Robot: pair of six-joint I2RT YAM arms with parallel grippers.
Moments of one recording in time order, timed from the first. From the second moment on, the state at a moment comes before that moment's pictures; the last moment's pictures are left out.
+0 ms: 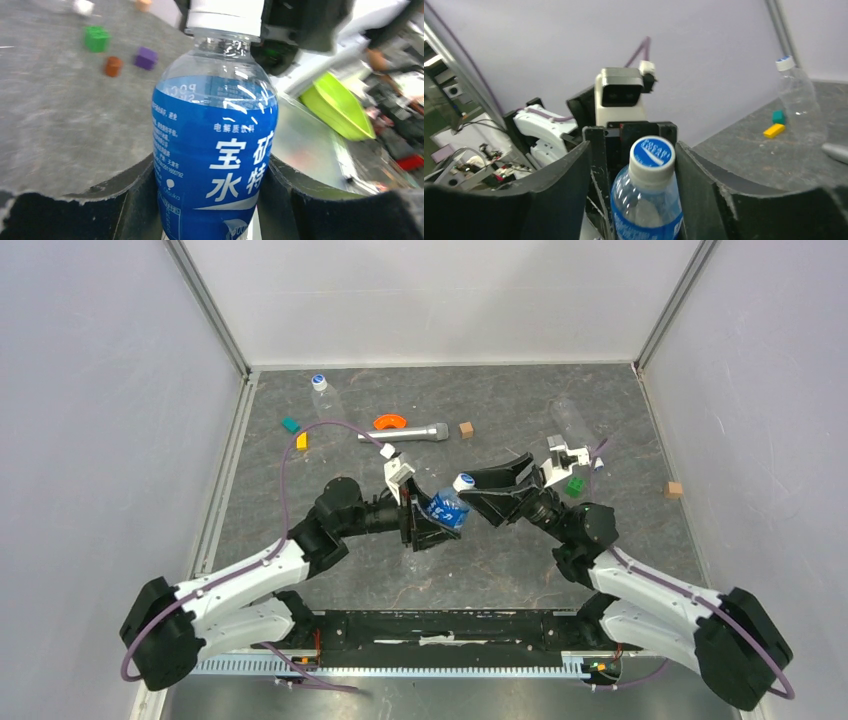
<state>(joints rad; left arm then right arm) -0.80 1.04 0.53 0.55 0.67 -0.57 0.69 1.02 0.36 1.26 -0.43 0.84</state>
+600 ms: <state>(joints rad) -1.15 1.01 0.71 0.01 -0.21 -0.22 0.71 0.94 0.37 0.90 -0.22 0.81</state>
